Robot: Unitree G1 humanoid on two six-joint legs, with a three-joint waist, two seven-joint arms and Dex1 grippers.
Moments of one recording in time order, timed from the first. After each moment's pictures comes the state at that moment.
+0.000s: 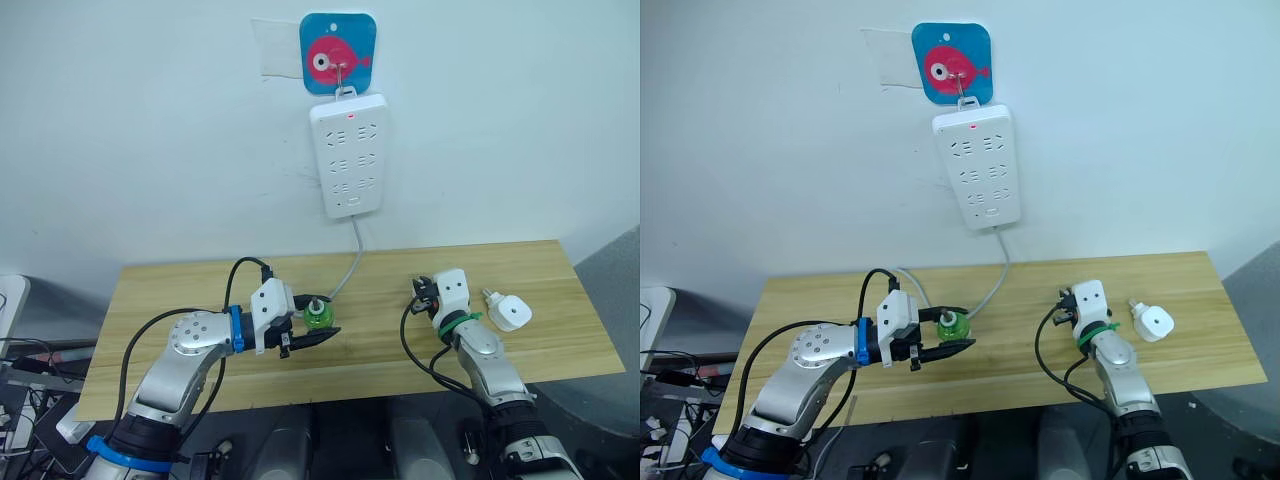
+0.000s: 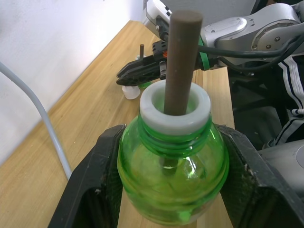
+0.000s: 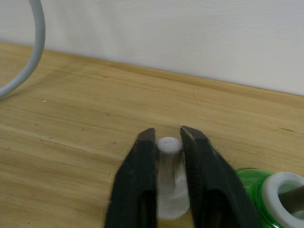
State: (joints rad) left arm -0.15 0.53 -0.15 -0.16 -0.30 0.14 -1.03; right arm -0.24 -0.21 0.04 0.36 0.06 -0.01 0.27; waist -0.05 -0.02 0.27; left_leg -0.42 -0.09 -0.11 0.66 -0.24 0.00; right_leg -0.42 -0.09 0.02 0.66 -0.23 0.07
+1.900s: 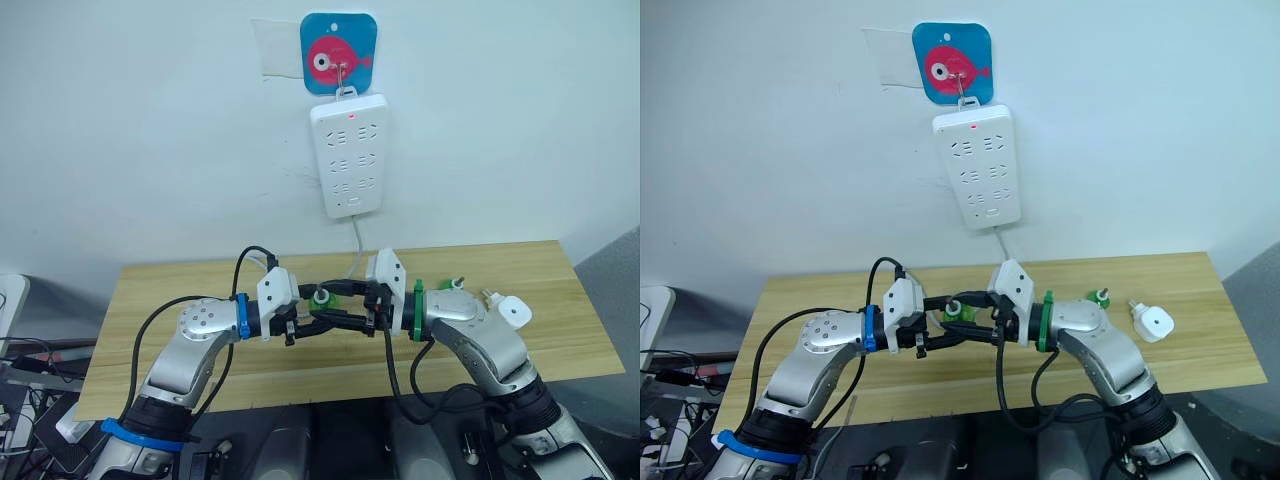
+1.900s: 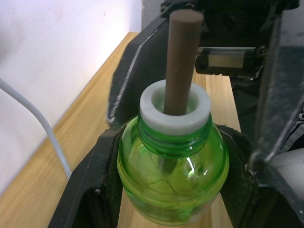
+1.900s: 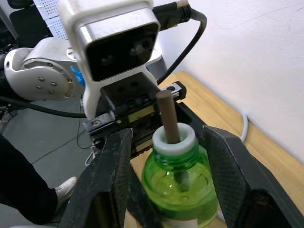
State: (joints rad) left arm -0.24 0.51 -0.16 -0.08 -0.30 0.10 -1.07; right arm -0.38 -0.33 0.34 -0.24 0.37 0.47 0.85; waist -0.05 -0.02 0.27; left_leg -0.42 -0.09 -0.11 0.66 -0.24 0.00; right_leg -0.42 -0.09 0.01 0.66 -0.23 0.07
